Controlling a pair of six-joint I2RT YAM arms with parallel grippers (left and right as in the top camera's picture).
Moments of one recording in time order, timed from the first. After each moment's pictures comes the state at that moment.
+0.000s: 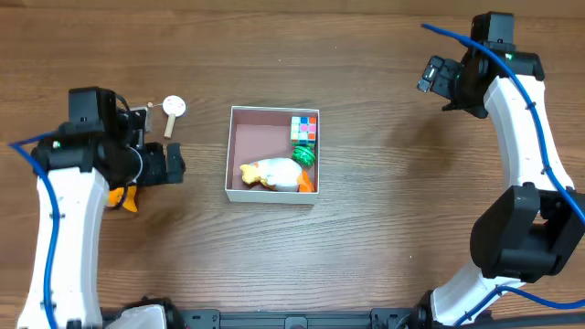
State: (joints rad) left arm 0.16 1.35 1.19 -1.14 0.18 -0.02; right arm -0.10 1.89 1.69 -0.95 0.01 0.33
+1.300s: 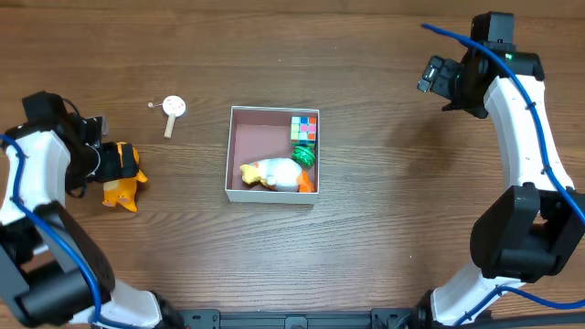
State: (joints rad) left arm 0.46 1.75 1.20 -0.93 0.11 0.23; right arm -0.10 1.89 1.69 -0.95 0.01 0.33
